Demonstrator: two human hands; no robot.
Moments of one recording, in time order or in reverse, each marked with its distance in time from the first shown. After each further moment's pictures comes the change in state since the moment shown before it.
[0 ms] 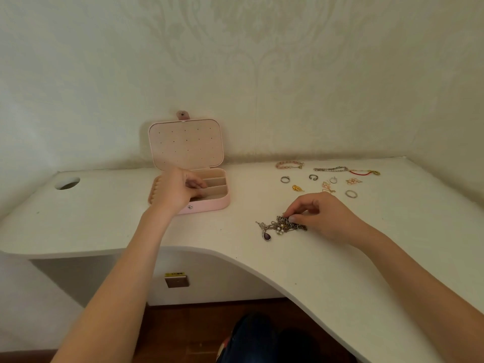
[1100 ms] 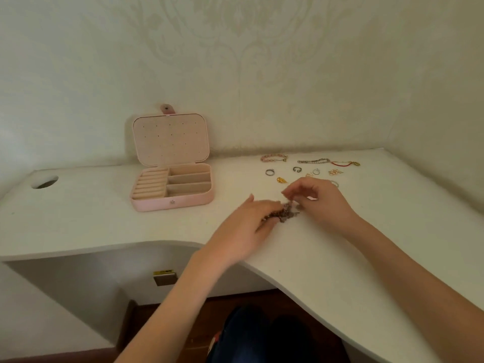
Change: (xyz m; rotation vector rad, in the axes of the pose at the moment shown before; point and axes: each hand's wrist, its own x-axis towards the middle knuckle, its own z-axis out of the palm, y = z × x) left_hand -0.093 0.096 0.083 -0.055 -0.252 0.555; right_hand -0.010 0.016 -0.007 0.103 0.229 -0.054
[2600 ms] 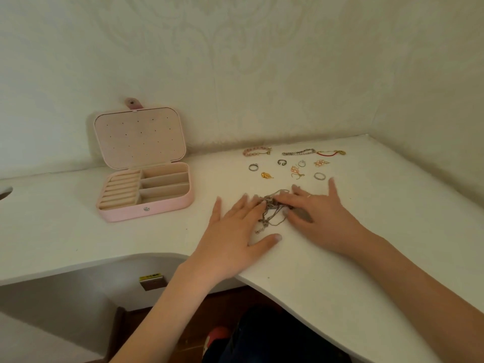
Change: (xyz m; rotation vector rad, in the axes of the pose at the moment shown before) left_hand 0.001 -0.003 0.011 0.373 -0.298 -0.143; right_hand -0.026 0.009 -0.008 -0.686 -0.209 0.016
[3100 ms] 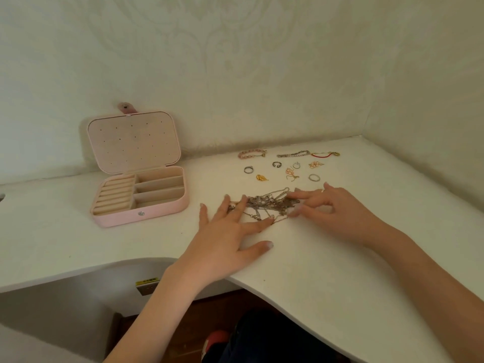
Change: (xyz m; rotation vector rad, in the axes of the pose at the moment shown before) left_hand -0.002 -0.005 -0.006 0.034 -0.068 0.006; right_hand -0.011 0.020 -0.023 0.415 0.101 -0.001
